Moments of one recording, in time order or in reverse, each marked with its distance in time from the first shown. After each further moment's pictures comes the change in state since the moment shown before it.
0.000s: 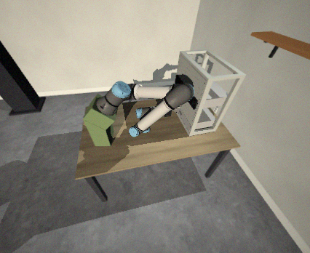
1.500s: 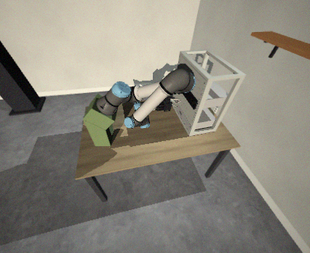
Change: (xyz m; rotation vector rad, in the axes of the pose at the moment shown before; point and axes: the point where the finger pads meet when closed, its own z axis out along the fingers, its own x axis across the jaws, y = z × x) arm 0.058 0.000 -0.010 0.002 0.001 0.001
